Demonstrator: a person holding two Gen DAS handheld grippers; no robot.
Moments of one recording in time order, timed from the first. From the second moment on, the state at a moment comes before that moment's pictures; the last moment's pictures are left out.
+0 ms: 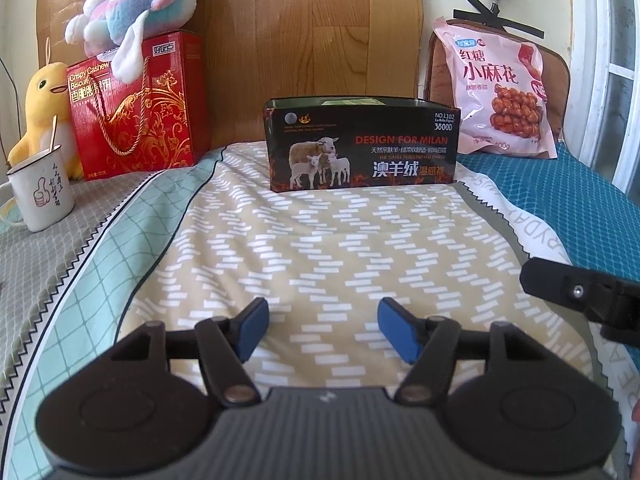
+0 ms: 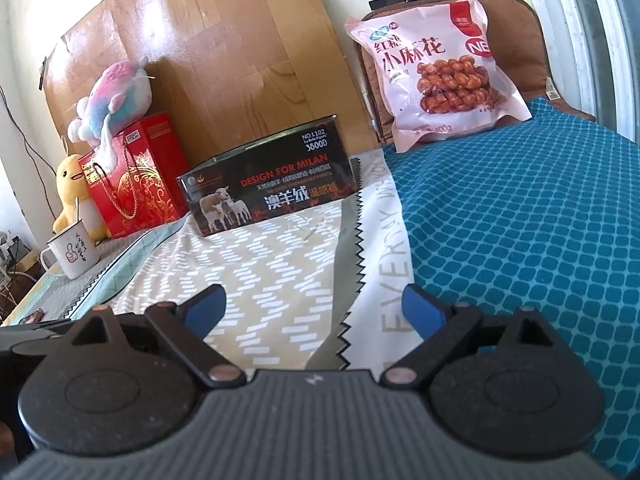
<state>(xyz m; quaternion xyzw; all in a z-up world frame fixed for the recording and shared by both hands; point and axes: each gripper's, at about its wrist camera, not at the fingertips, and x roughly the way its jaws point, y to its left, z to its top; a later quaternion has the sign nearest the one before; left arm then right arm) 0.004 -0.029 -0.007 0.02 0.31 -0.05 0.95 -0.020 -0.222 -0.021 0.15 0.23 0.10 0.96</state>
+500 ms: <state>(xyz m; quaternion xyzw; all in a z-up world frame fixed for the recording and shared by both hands) 0.010 -0.015 -0.009 -0.01 0.34 -0.03 0.94 -0.018 -0.240 -0.023 0.20 0.24 0.09 0.95</state>
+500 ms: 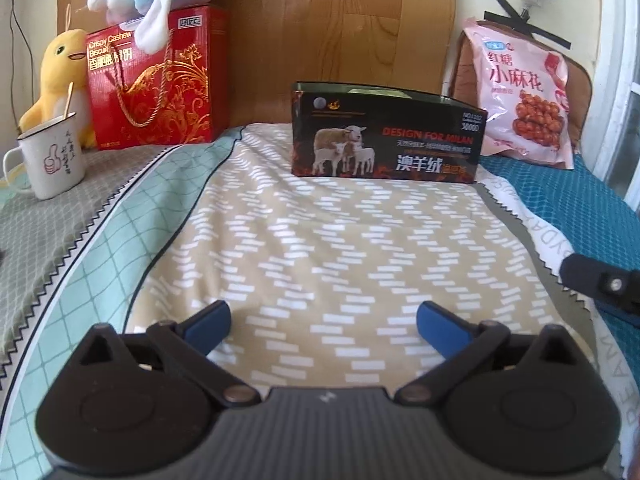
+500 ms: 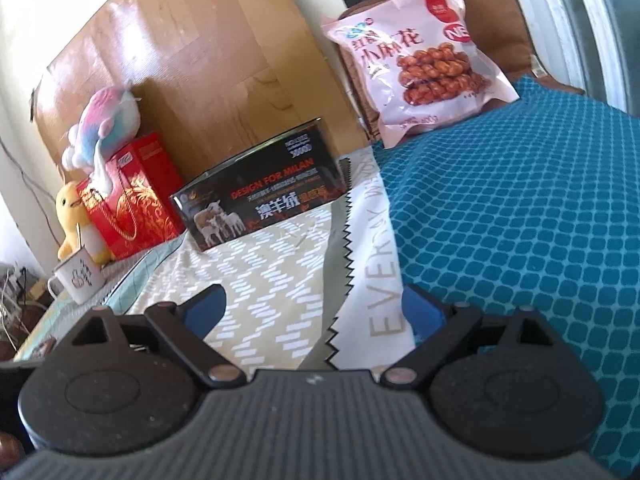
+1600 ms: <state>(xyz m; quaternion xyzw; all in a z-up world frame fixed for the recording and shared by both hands) 0.013 -0.012 -0.009 0.01 0.33 0.04 0.94 -0.015 -0.240 -0.022 0.20 0.24 0.10 0.95</state>
